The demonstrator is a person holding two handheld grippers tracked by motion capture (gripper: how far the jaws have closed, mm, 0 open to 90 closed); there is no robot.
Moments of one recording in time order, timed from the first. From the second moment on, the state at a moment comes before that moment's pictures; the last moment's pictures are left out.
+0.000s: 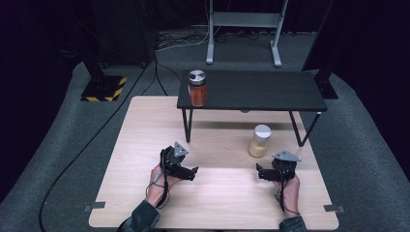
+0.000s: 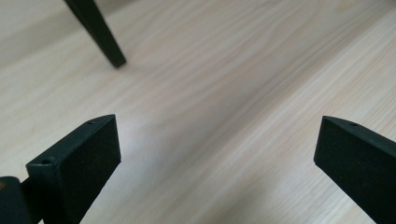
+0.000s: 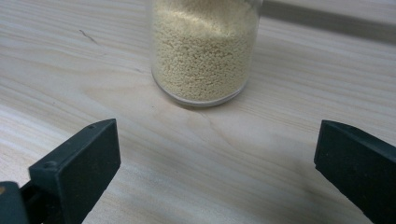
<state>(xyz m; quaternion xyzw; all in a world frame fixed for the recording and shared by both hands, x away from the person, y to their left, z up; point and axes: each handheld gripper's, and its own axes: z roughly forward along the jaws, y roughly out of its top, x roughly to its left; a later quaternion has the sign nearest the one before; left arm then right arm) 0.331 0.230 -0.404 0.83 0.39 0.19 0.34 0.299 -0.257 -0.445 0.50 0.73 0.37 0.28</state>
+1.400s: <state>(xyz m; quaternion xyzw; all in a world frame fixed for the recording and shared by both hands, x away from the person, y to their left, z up) 0.318 0.245 -0.437 0.82 0.42 0.18 0.35 0.298 -0.256 -0.445 0.50 0.73 0.37 0.28</state>
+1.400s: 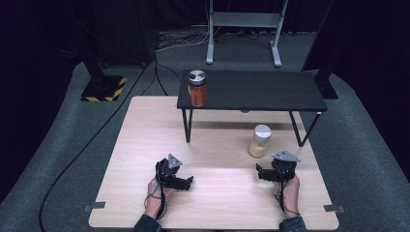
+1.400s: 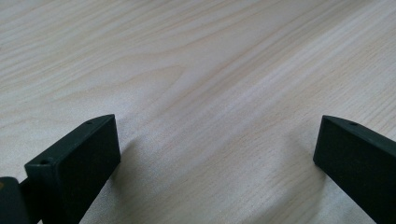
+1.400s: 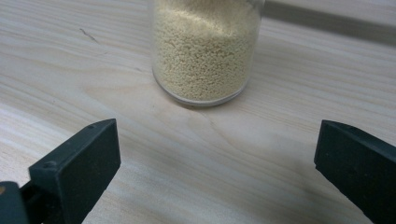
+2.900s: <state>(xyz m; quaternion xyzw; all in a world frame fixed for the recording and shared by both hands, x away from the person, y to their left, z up) 0.319 0.245 -0.437 0.82 0.42 0.18 0.35 0.288 -0.258 -0.438 0.48 0.70 0.43 0.31</state>
